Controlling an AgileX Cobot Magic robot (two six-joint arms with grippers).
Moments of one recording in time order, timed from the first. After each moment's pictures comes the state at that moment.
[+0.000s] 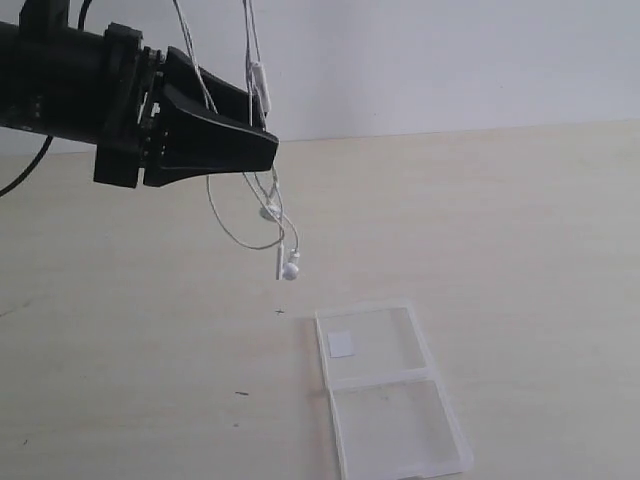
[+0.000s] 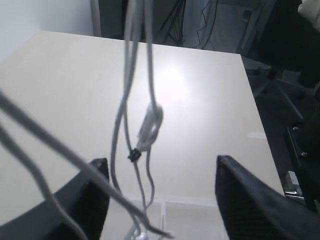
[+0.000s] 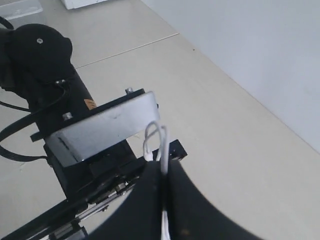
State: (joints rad) left arm -0.13 1.55 -1.09 -1.37 1.11 1.72; right arm 0.59 1.59 -1.77 0.62 0.95 -0.66
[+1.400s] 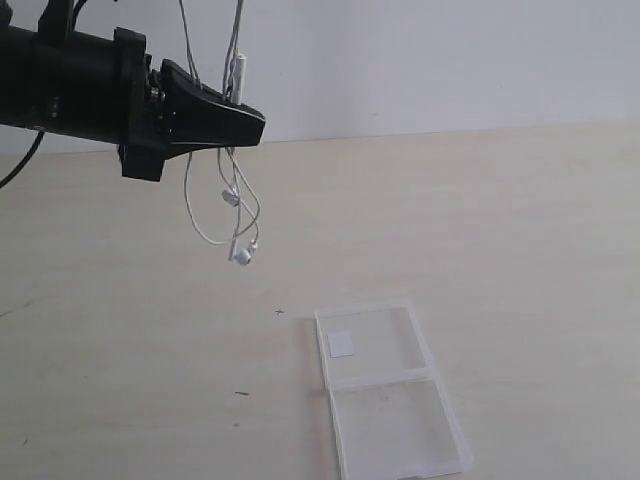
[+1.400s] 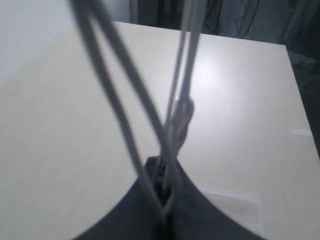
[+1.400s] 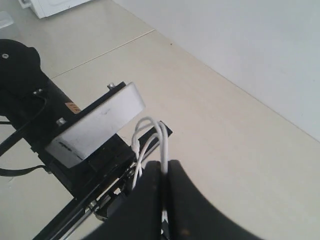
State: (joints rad) left arm -0.13 1.56 -1.09 -1.36 0.98 1.71; right arm 0.59 1.58 -1.77 0.53 0.92 -0.49
